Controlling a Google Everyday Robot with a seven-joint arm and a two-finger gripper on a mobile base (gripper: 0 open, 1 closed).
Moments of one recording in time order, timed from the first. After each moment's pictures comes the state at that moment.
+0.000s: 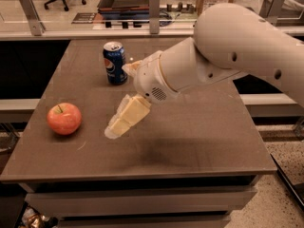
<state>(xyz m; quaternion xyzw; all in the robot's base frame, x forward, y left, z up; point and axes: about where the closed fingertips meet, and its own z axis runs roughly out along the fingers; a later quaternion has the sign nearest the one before) 0.475 0.075 0.908 -0.61 0.65 0.25 0.38</state>
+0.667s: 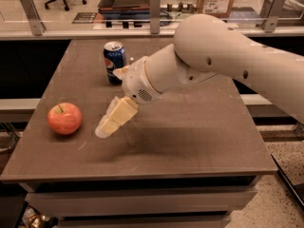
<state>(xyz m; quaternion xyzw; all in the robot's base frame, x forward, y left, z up) 0.493 0.102 0.884 -0.61 0.65 0.26 0.37</state>
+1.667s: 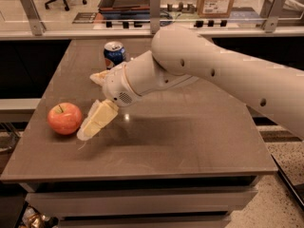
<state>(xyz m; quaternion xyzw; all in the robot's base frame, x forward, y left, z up) 0.495 0.158 0.870 -0.64 0.60 0.32 0.37</state>
